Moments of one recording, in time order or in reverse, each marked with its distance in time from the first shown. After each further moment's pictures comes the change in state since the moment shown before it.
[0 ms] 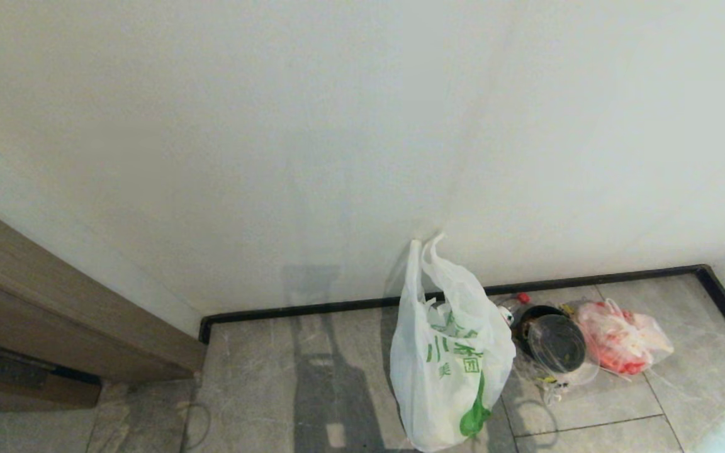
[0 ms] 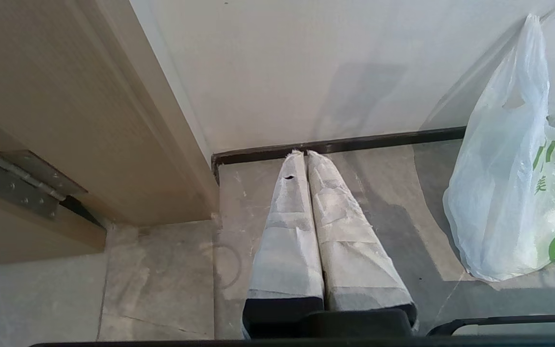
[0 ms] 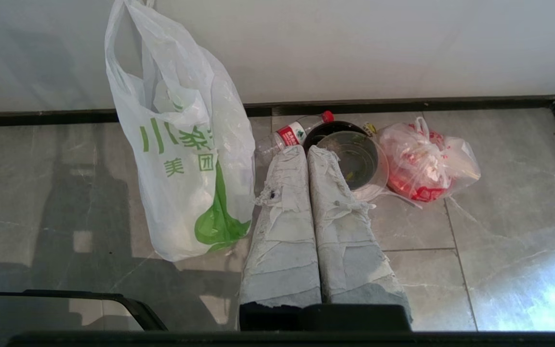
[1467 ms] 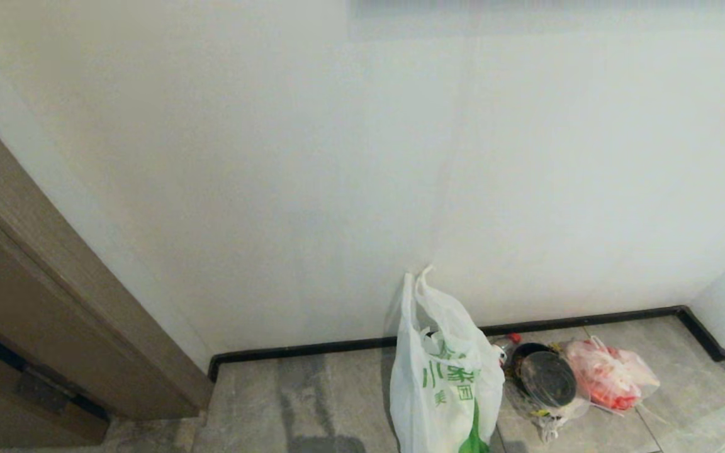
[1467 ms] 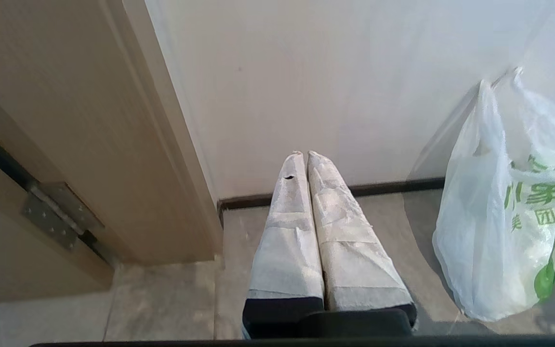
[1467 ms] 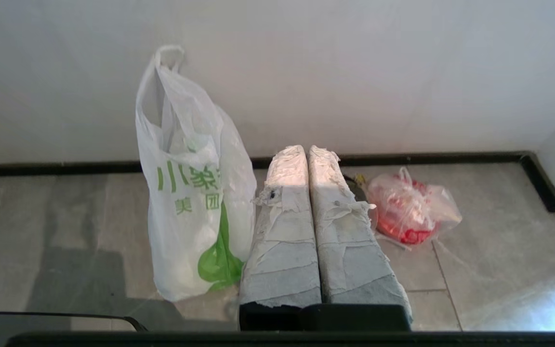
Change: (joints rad) left arm 0.000 0.000 0.000 0.001 0.000 -0.011; right arm 0.000 0.000 0.000 0.000 0.001 -0.002
